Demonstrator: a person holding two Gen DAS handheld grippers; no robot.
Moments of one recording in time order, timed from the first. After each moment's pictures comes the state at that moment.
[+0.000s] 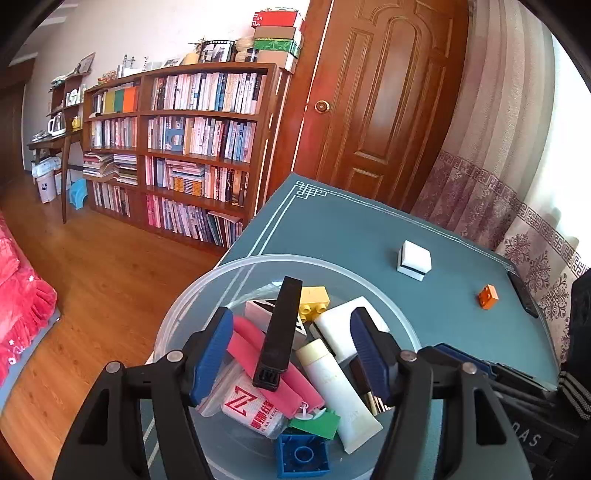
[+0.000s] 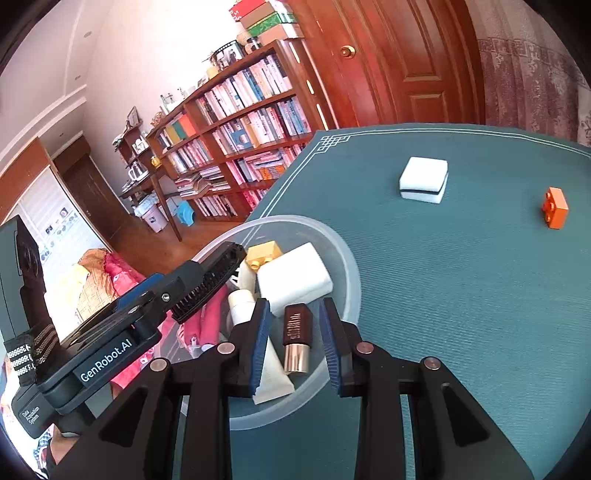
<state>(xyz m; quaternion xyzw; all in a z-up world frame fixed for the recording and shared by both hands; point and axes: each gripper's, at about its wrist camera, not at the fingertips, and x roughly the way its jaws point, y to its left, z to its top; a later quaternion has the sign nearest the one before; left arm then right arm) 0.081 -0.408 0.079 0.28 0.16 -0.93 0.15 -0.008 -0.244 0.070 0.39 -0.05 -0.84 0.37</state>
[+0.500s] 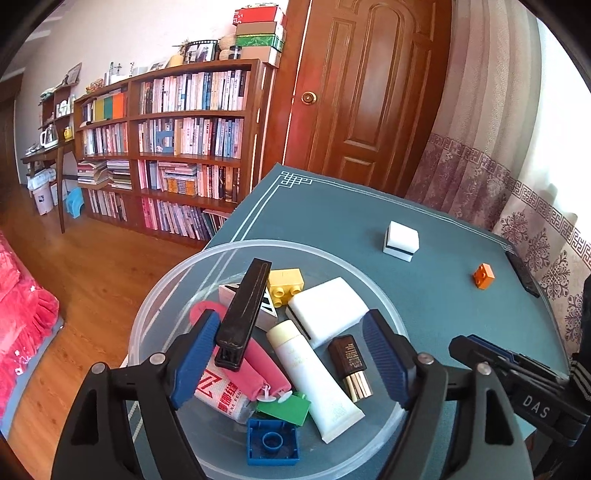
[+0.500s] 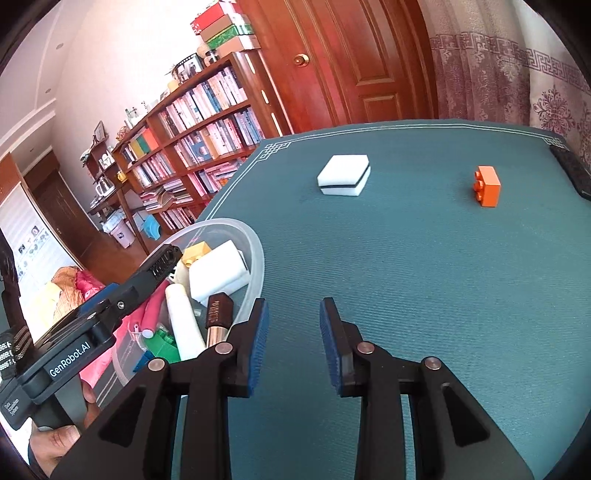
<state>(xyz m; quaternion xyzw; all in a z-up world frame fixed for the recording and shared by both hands) 0.073 -0.378 0.076 0.30 0.13 -0.93 0.15 -0.017 -0.187 0.058 0.39 -0.06 -0.87 0.30</state>
